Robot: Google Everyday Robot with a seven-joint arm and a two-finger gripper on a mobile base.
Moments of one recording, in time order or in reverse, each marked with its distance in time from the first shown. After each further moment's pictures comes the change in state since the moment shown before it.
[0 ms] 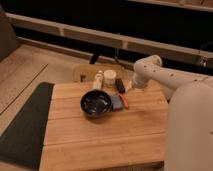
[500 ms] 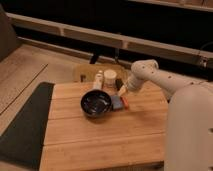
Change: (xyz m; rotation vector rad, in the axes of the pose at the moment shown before) arm 0.017 0.026 0.018 -0.106 0.072 -0.120
